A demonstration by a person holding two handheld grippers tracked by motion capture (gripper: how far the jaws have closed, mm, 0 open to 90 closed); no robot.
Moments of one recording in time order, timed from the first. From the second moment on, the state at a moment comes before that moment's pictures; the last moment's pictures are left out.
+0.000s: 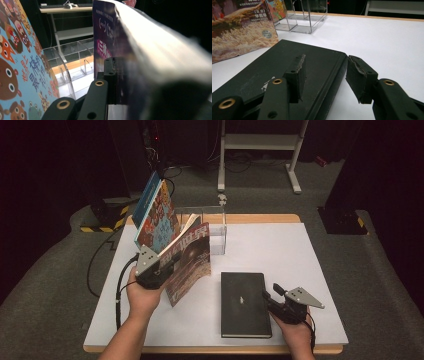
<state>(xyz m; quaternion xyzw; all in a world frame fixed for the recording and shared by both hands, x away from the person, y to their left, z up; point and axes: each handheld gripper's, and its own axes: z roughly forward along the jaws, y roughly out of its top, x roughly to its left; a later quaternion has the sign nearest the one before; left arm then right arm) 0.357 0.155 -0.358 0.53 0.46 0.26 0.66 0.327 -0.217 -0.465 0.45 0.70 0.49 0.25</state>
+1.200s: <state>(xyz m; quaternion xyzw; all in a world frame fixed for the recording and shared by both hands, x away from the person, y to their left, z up) 0.424 0.139 -0.331 0.49 0.50 0.36 0.61 0.325 -0.222 -0.460 0.45 0.69 0.51 0.25</state>
